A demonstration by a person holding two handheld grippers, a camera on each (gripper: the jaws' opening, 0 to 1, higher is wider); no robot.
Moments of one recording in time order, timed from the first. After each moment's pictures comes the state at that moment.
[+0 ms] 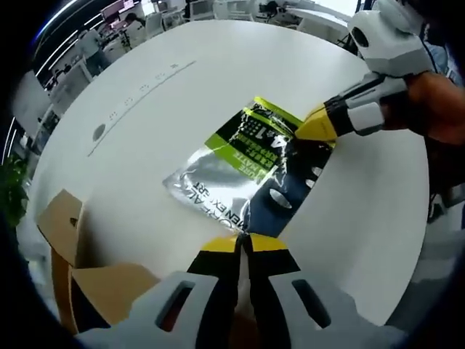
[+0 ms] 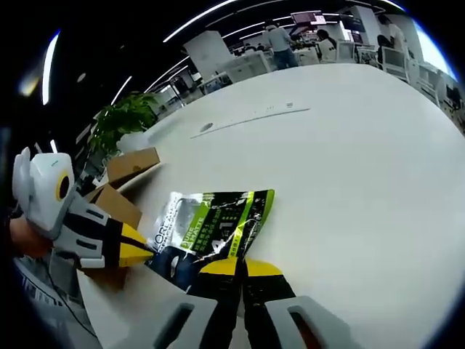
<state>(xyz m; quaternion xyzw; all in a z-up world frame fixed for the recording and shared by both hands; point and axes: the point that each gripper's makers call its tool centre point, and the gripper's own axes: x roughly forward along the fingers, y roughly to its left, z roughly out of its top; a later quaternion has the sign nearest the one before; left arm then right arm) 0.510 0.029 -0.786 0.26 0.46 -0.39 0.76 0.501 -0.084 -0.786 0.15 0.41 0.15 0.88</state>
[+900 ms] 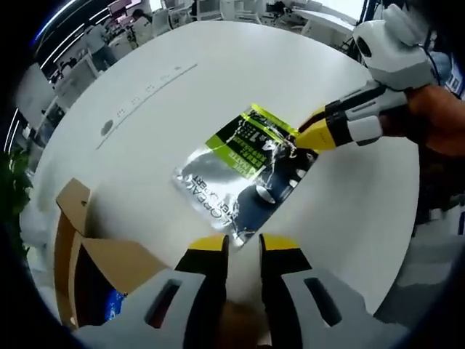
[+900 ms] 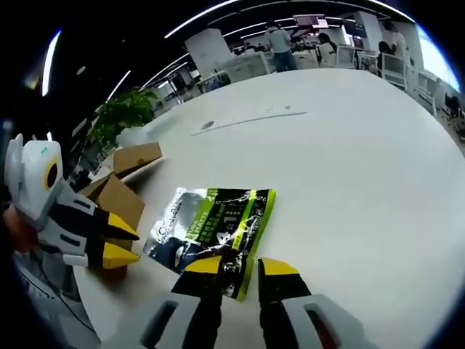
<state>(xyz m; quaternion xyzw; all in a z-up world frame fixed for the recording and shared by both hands) 0.483 0.035 -0.759 0.25 0.46 -0.38 0.76 0.478 -0.093 -0.770 0.13 0.42 0.13 0.89</state>
